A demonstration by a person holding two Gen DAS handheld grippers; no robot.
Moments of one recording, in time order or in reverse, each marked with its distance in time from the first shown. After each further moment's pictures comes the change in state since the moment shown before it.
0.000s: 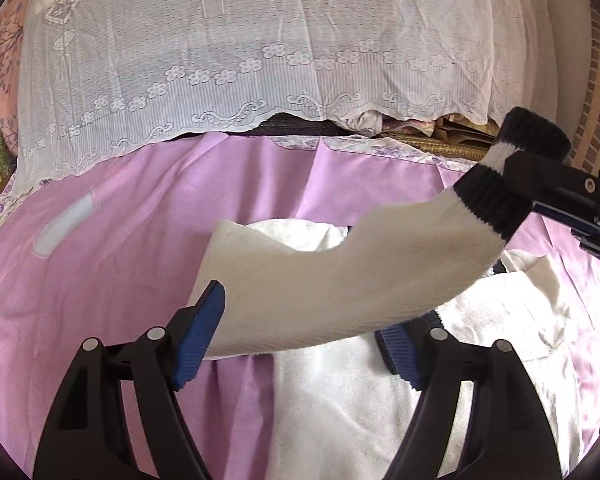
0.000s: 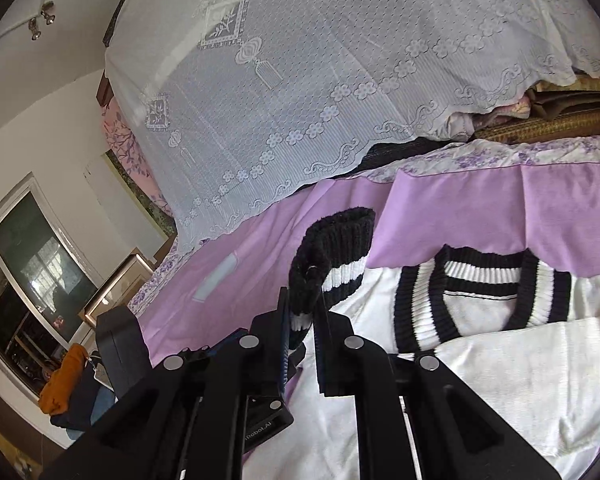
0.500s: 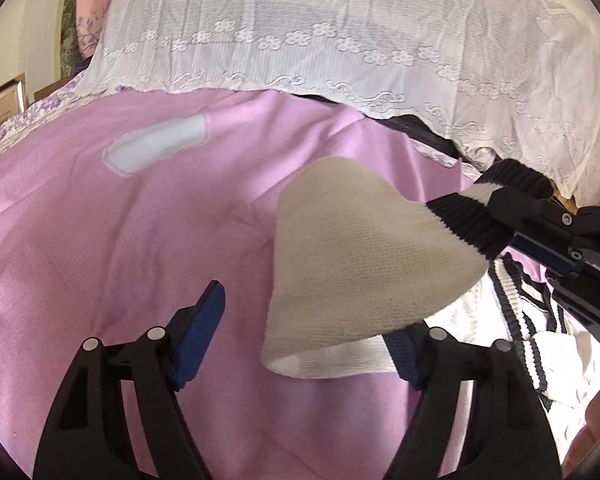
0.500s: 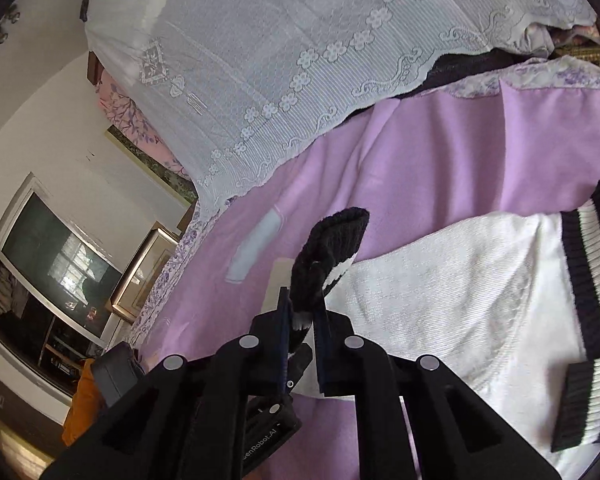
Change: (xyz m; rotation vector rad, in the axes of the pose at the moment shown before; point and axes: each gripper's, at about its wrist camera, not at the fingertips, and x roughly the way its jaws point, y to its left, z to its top) left arm 0.014 0.155 -0.025 -0.315 0.038 0.098; right arm 0.139 0.084 -0.019 0.087 0.194 0.139
